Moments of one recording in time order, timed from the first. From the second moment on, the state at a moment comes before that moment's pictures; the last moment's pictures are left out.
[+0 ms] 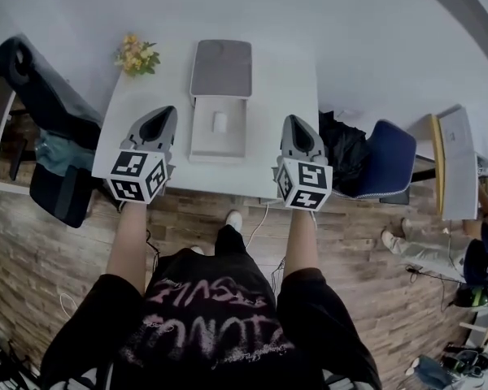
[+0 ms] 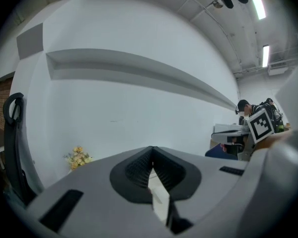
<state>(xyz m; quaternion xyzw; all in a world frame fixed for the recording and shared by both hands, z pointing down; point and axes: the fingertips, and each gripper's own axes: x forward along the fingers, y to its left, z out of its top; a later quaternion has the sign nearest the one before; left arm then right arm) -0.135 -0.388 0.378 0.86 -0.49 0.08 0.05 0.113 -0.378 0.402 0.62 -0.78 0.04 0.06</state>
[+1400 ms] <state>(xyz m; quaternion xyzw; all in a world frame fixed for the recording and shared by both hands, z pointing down) -0.093 -0.476 0.384 0.85 -0.51 0.09 0.07 0.144 -0.476 0.405 0.60 -0.80 0.05 0.07</state>
